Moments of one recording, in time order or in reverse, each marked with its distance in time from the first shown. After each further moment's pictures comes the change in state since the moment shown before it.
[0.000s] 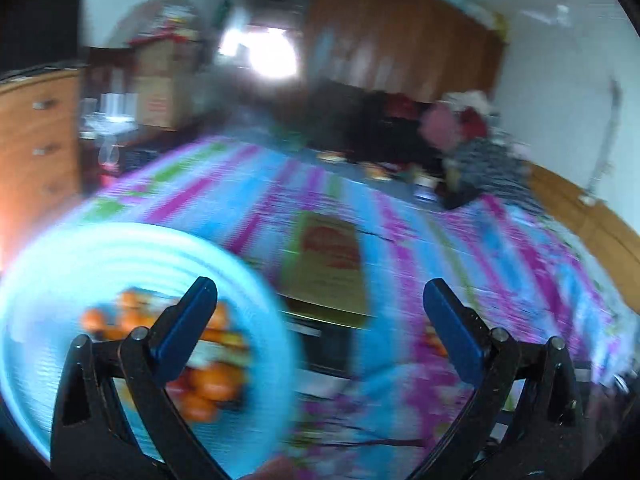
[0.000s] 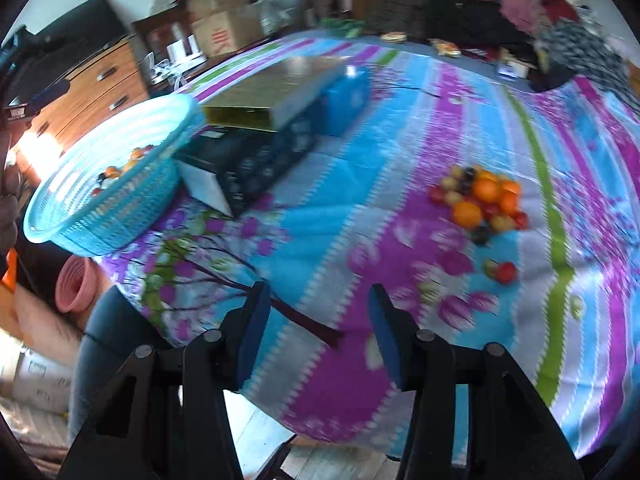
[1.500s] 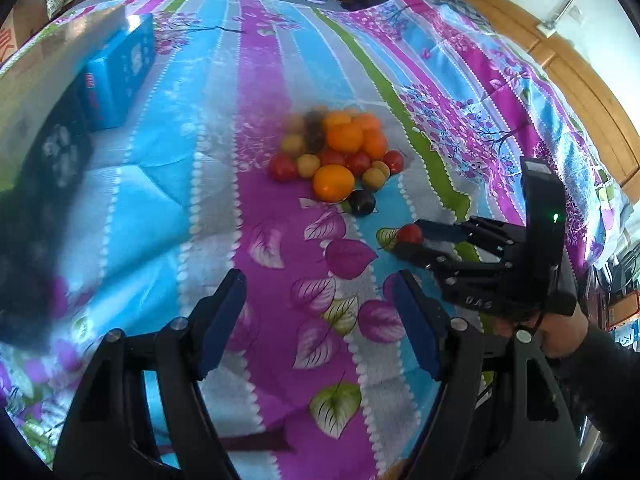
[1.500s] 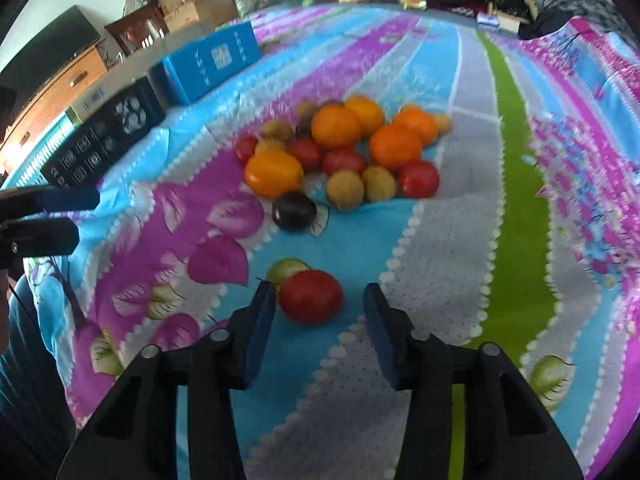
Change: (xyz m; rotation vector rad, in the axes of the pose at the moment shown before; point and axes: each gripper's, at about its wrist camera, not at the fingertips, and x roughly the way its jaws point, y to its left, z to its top) left arm 0.184 -0.160 -0.129 0.188 0.638 -0.222; right arm 0.118 -0.231 -0.004 0.007 0.083 0.086
